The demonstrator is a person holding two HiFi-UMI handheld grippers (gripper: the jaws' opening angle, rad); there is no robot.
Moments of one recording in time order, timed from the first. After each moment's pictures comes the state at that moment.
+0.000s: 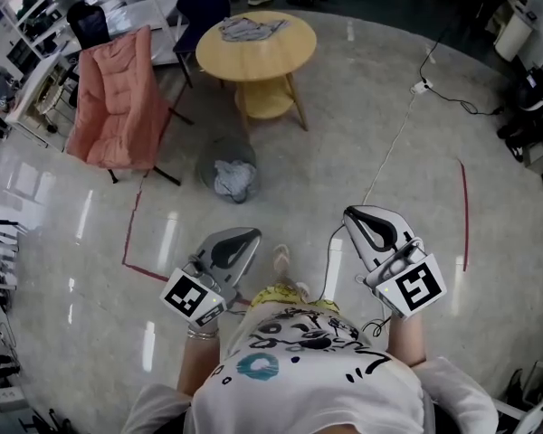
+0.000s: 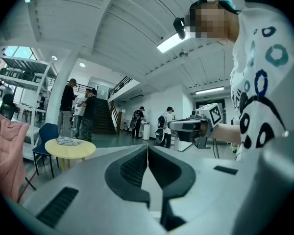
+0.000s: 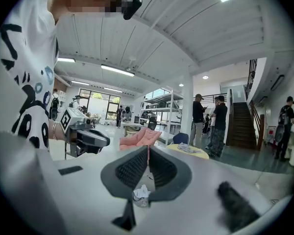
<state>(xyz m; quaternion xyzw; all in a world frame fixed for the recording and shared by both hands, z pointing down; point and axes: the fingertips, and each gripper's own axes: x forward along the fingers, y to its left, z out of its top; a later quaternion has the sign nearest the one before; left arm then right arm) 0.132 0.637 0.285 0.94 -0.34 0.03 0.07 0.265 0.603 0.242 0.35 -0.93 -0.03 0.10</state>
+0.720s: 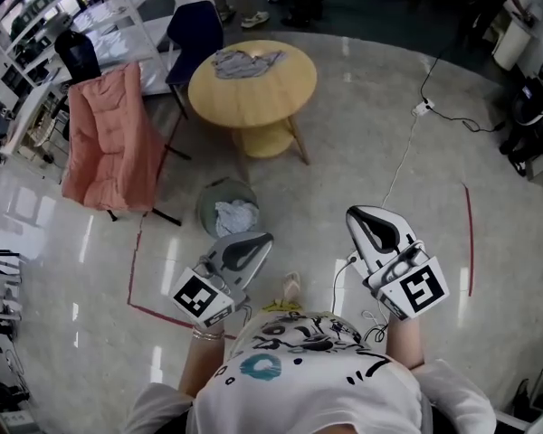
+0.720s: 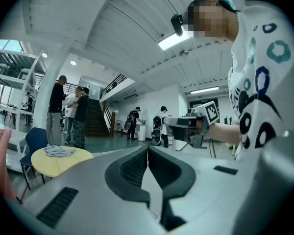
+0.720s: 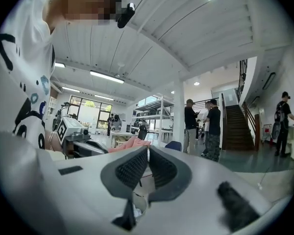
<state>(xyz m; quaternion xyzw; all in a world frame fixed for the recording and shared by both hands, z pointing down) 0.139 0.444 0.270 0.95 -0.29 0.03 0.05 0.260 0.414 0.220 0.38 -0.92 -0.03 0.05</state>
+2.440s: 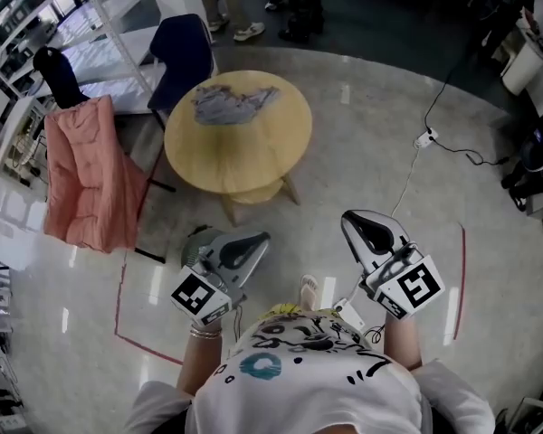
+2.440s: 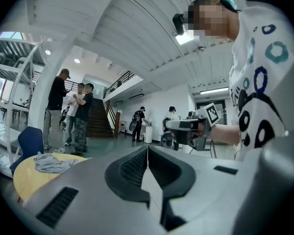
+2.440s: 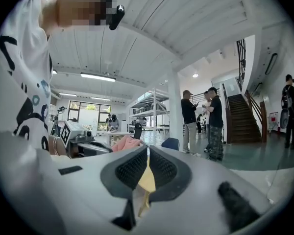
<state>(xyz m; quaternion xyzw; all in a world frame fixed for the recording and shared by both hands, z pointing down) 0.181 0.134 0.281 0.95 -0.31 0.02 0.06 0.302 0.107 0.241 0.35 -0.93 0.01 0.05</state>
